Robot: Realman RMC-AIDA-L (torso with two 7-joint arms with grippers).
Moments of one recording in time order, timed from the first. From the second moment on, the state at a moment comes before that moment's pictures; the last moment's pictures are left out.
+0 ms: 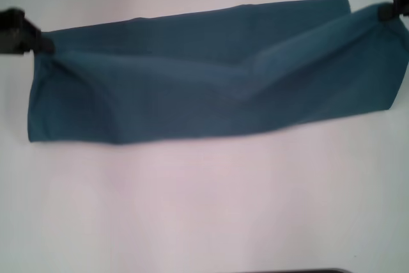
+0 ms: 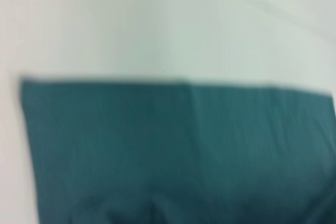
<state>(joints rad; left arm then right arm) -0.73 -1.91 -2.53 -0.91 -0.61 1.72 -2.70 0.72 1.84 -0.61 -0.87 -2.47 -1.69 2.53</state>
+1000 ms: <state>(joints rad) -0.79 -2.01 -2.43 -0.88 -0.54 1.24 -2.82 0.72 1.94 -0.70 -0.74 -2.48 -1.10 2.52</state>
